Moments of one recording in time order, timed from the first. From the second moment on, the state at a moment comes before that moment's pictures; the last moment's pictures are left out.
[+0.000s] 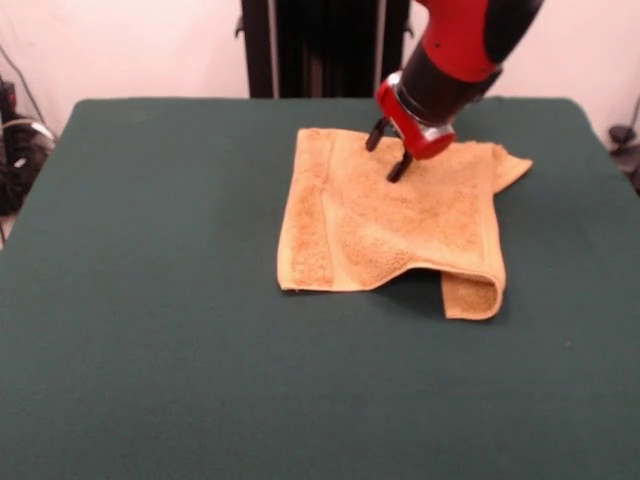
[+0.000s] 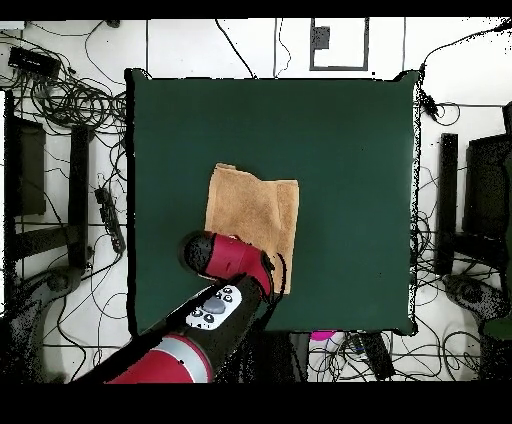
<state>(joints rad) 0.40 -0.21 -0.52 1.69 0.43 0.48 2.52</state>
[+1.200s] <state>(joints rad) 0.37 -0.20 -0.65 1.46 0.48 0.52 2.52</state>
